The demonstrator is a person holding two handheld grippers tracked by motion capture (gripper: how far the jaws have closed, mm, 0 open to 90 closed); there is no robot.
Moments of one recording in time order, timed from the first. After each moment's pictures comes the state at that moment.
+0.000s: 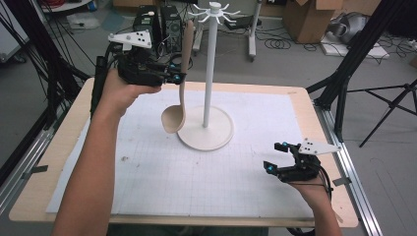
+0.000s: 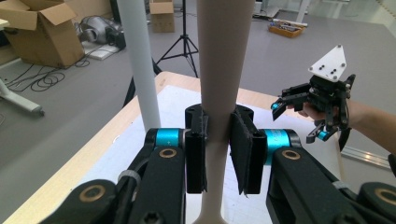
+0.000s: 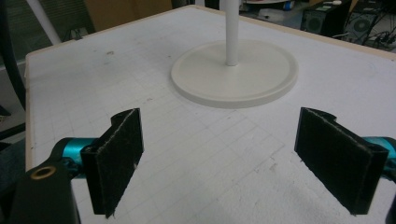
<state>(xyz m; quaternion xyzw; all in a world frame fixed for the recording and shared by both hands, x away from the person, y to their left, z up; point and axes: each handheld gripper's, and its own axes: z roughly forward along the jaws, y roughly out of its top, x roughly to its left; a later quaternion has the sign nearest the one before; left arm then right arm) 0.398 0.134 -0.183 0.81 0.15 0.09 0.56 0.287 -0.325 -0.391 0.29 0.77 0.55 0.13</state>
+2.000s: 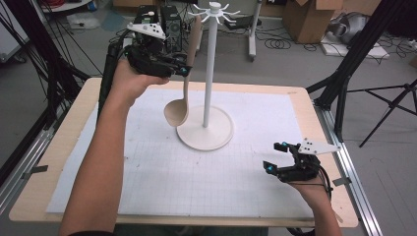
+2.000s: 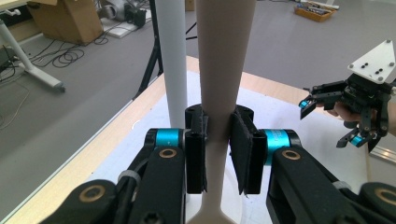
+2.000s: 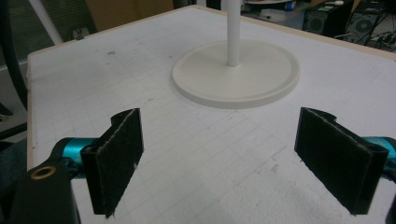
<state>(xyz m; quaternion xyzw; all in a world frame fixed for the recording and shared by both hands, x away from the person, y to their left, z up) 0.418 0.115 -0.176 0.83 0.19 0.11 0.52 0.287 -0.325 -0.391 0.29 0.77 0.55 0.13</state>
